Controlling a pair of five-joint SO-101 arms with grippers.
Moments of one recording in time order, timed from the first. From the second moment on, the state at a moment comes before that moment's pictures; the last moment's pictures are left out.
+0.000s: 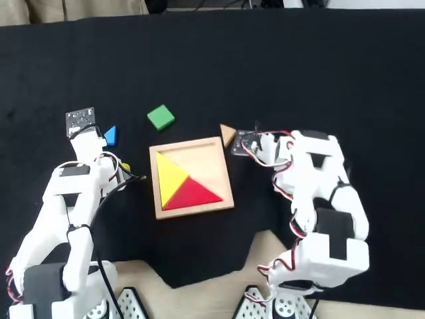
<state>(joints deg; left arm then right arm) -11.3 -18.0 58.8 34.5 6.4 8.7 5.3 34.7 55.4 80.6</state>
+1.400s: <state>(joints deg) -11.3 -18.0 58.8 34.5 6.4 29.5 -10.2 57.6 62.8 110.3</state>
